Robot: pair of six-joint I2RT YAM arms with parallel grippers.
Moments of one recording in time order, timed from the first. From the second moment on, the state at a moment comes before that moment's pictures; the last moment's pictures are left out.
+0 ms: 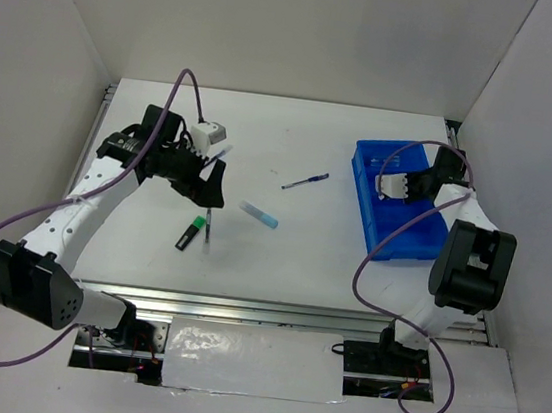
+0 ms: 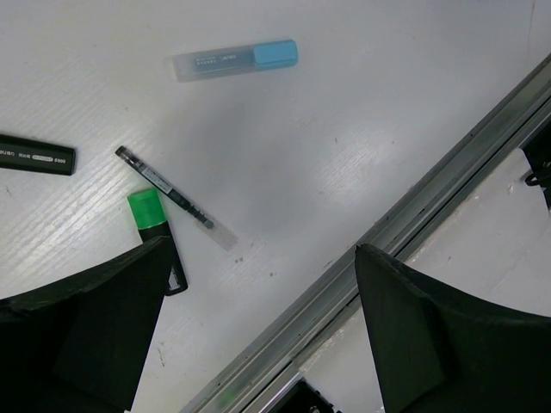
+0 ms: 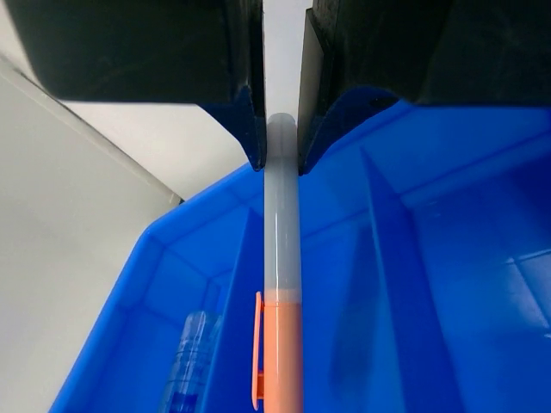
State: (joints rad) left arm -0.25 1.35 1.31 -0.90 0.50 0.12; right arm -0.20 1.68 1.15 -0.34 -0.26 -1.95
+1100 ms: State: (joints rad) left arm -0.53 1.89 1.57 -0.78 0.40 0.77; right arm -0.23 1.28 1.21 -0.30 -0.60 -0.99
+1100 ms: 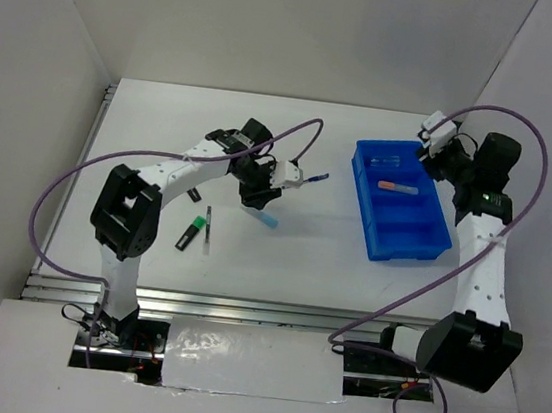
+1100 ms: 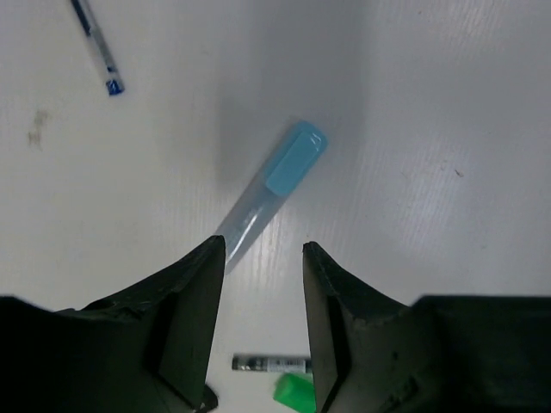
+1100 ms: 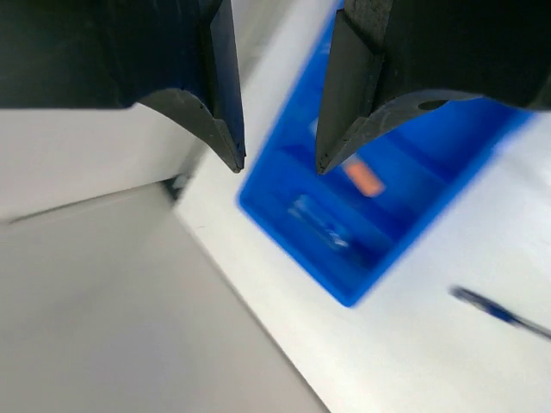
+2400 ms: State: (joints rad) left arm -0.62 2.12 1.60 -0.80 0.35 1.04; right arm -0.42 1.03 1.05 -0.50 -0.92 -0.29
